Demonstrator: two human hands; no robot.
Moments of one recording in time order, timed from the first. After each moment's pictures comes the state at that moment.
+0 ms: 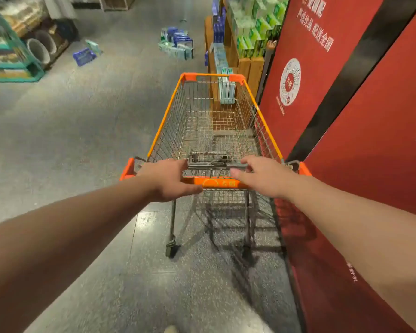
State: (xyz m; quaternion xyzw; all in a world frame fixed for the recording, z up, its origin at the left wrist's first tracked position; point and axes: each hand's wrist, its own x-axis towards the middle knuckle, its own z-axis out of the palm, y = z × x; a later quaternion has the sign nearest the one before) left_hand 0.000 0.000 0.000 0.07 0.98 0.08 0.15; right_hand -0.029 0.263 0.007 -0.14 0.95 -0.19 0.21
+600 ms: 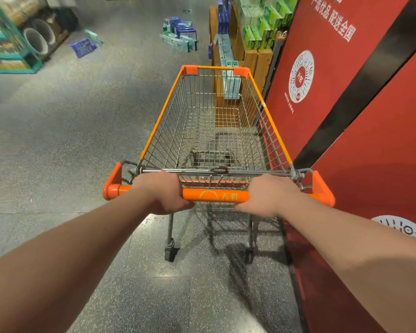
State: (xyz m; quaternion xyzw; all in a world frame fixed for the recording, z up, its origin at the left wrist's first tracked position) left_hand -0.036 -0.008 -0.046 0.07 0.97 -0.01 0.21; right_hand -0.055 0.246 -0.026 -0.17 0.95 0.07 0.26
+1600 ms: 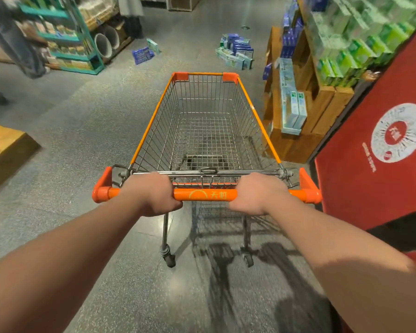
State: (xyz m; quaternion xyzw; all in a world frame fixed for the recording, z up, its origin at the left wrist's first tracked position) left_hand -0.185 -0.250 -0.050 -0.05 0.98 -0.04 0.17; right_hand -0.267 -0.008 -0.033 -0.28 0.93 0.04 0.22
